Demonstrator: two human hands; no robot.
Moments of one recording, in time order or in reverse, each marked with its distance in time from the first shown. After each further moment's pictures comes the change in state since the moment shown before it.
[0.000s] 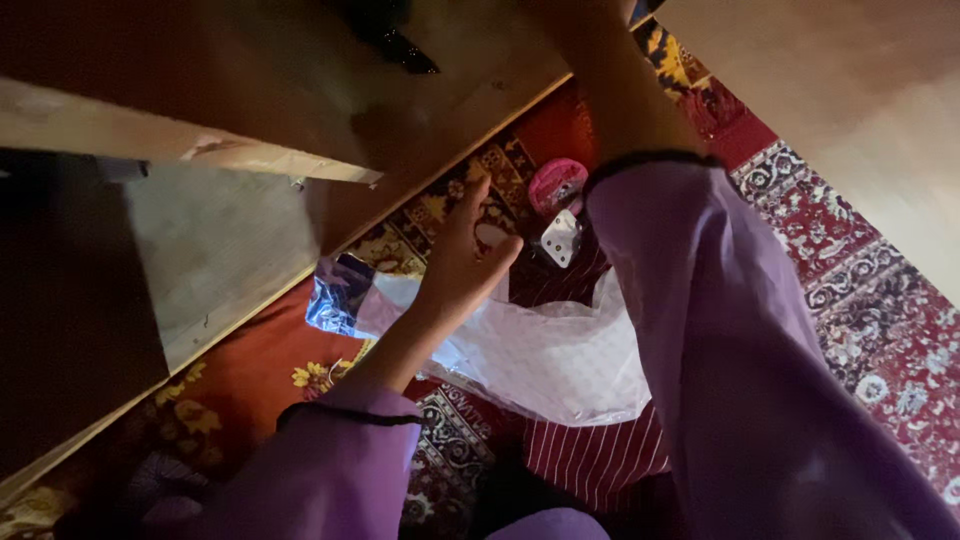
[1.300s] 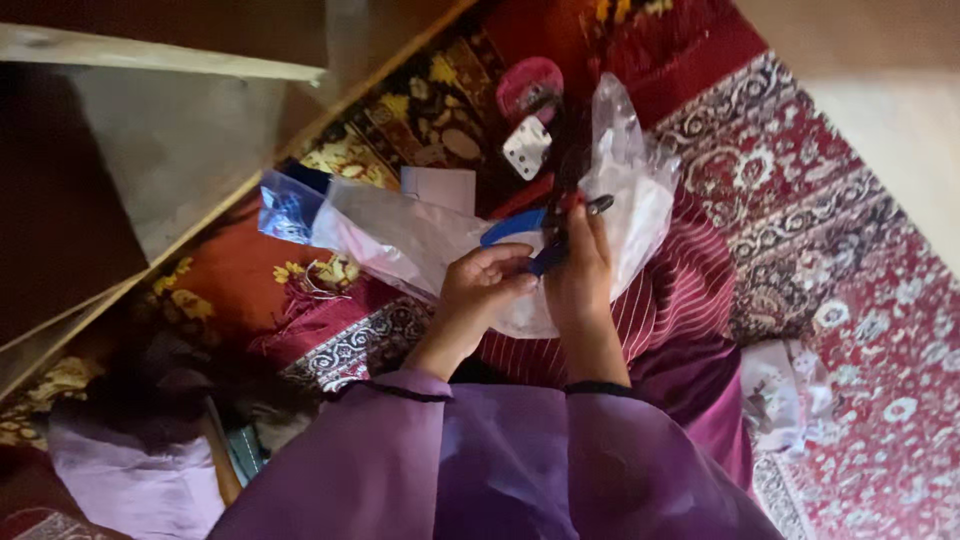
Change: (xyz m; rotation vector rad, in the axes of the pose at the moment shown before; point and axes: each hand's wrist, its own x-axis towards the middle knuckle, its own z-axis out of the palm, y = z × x) left_hand -0.120 0.075 0.091 -0.781 0.008 -0.579; right_hand -0.337 -0.032 -0.124 0.890 0.062 0.384
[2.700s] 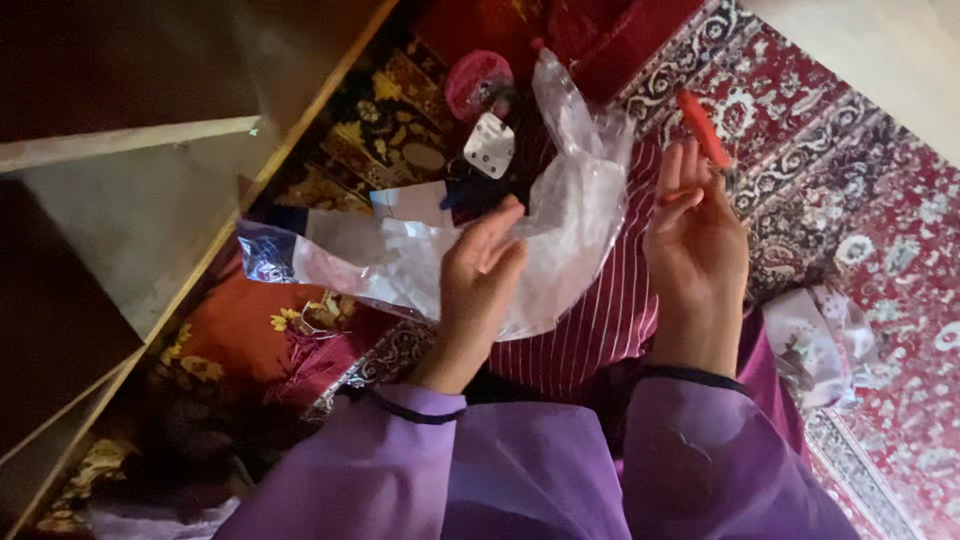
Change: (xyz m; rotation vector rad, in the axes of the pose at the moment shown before) left_hand 0.020 0.034 0.039 0.328 0.028 0.118; right_hand 0.036 -0.006 -0.116 1.716 0.497 0.543
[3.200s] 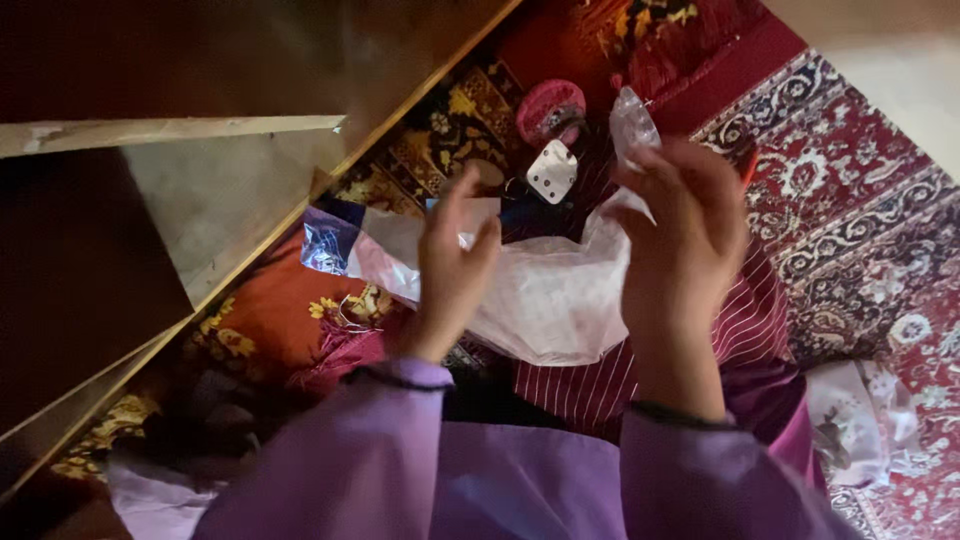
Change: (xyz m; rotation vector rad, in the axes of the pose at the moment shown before) left_hand 0.045 -0.007 -0.077 0.540 0.263 0.331; right_hand -0.020 0.114 0.067 -1.134 -0.211 -0.291
